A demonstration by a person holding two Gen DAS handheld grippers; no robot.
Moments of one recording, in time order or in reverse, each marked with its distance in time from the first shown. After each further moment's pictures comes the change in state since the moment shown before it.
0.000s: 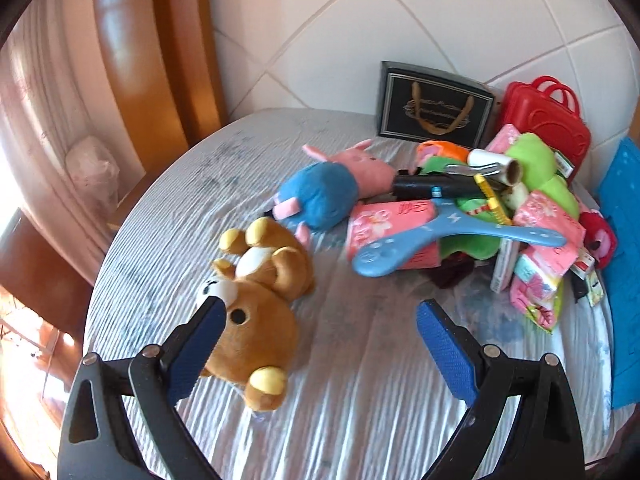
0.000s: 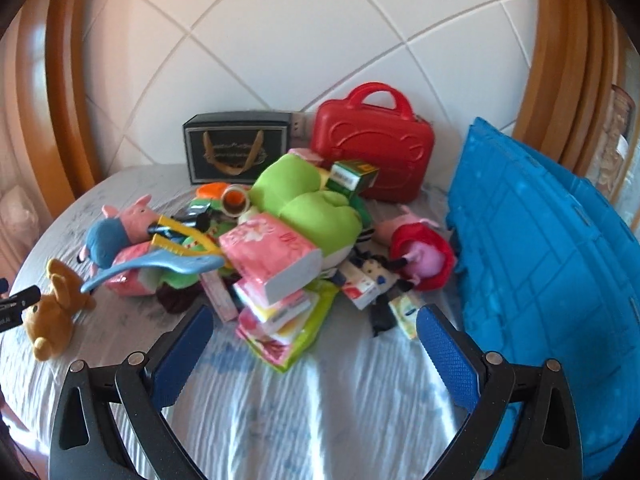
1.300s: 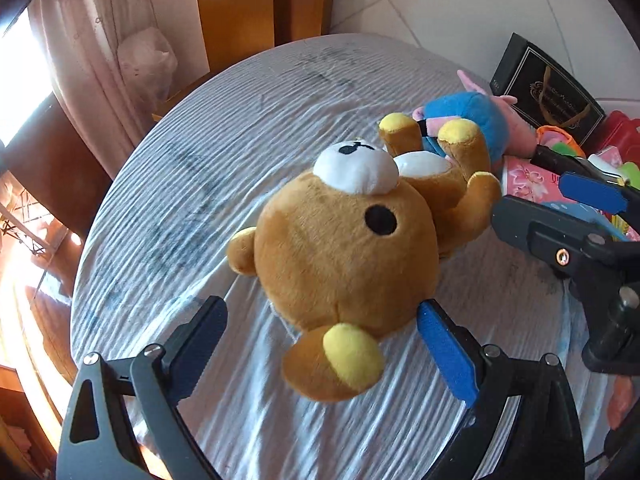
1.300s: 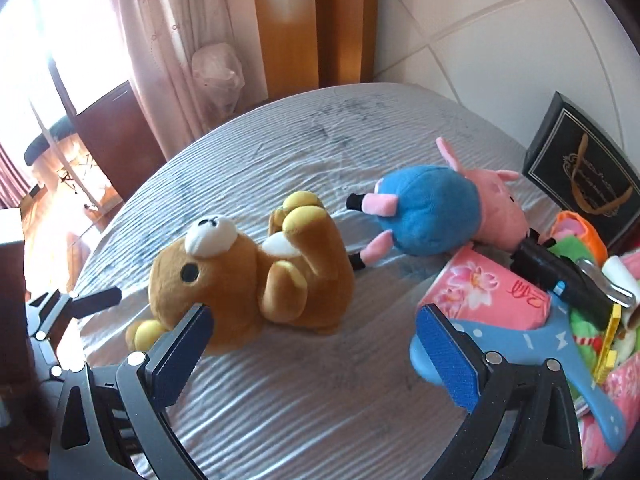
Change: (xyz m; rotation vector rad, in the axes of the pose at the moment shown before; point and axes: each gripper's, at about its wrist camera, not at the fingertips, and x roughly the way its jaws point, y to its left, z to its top) left arm 0.092 0.115 -0.057 -0.254 0.194 0.083; right arm 0.122 0.359 0.007 -0.551 0.209 0.644
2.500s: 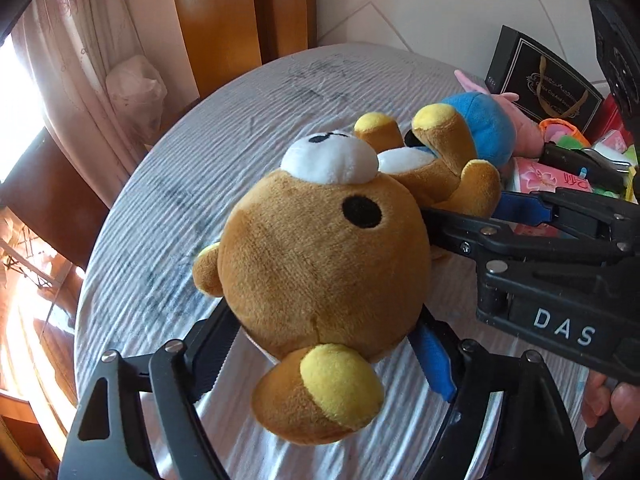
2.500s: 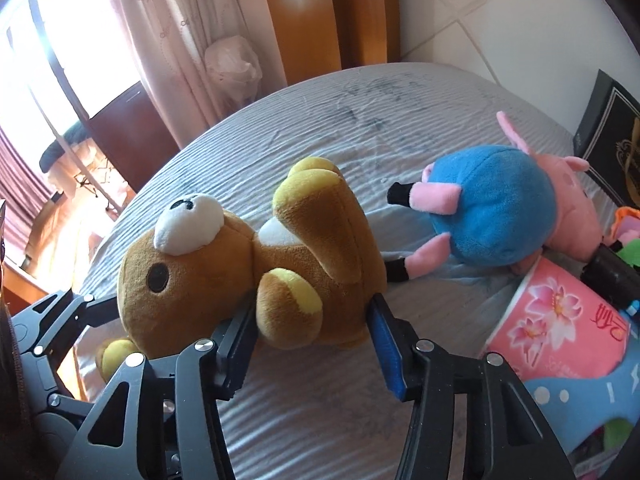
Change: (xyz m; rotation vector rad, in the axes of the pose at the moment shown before) left arm 0.008 -0.006 0.017 0.111 -0.089 0.039; right arm 0.058 0.006 0.004 0.004 0.007 0.120
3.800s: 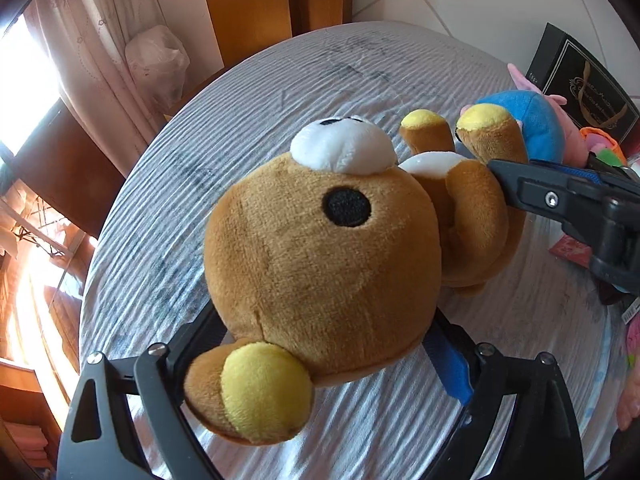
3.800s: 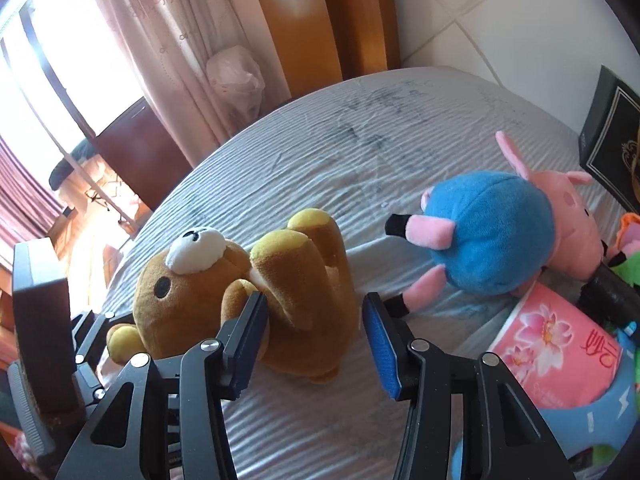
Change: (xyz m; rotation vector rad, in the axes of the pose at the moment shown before) left arm 0.033 0.026 0.010 -0.090 0.115 0.057; right arm -0.002 -0.012 0.028 0.043 0.010 0.064
